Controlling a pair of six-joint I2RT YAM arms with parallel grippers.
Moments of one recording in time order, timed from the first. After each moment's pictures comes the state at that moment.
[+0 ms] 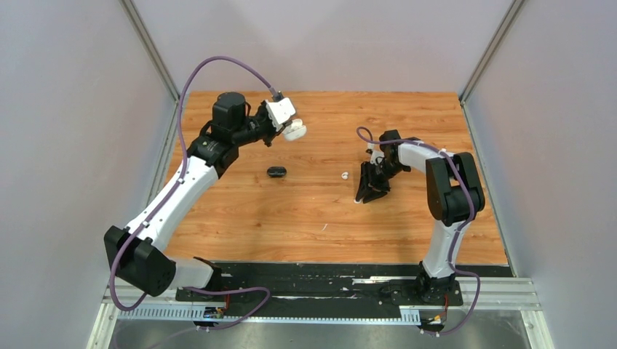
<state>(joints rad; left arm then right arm) -0.44 1.34 1.31 -0.26 0.47 0.57 0.21 1.94 1.22 -0.75 -0.55 0.20</state>
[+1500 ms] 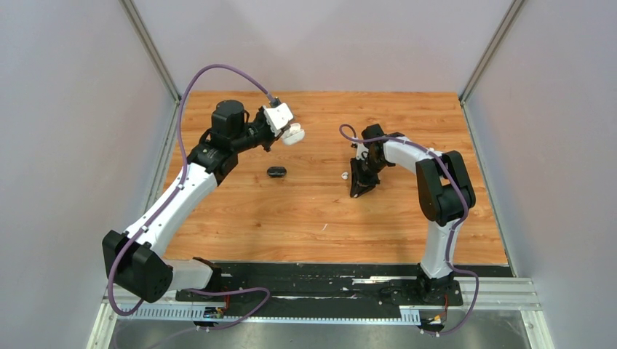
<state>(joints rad) -0.44 1.29 1.20 -0.18 0.44 0.54 0.32 1.97 1.32 -0.75 -0.40 0.18</state>
